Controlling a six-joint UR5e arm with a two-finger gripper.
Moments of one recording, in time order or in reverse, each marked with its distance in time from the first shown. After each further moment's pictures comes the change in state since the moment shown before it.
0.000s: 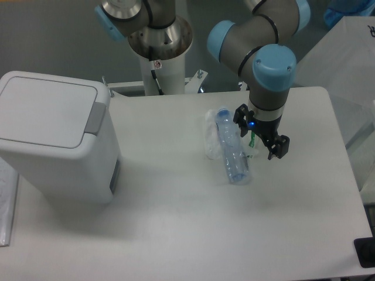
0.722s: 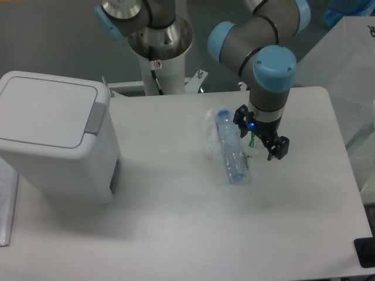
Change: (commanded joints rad) arm 0.000 -0.023 0.000 0.000 -0.014 -0.006
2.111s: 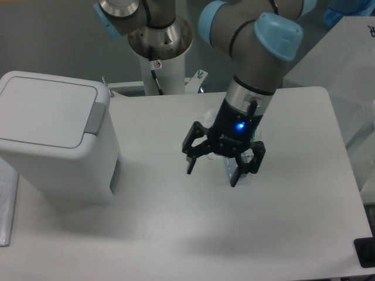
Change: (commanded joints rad) arm -0.115 0.044 0.221 -0.006 -0.637 -1.017
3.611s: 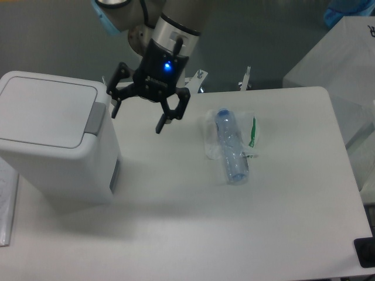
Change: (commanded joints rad) arm -0.103 0.331 -0.331 -0.028 -0.043 -0.111
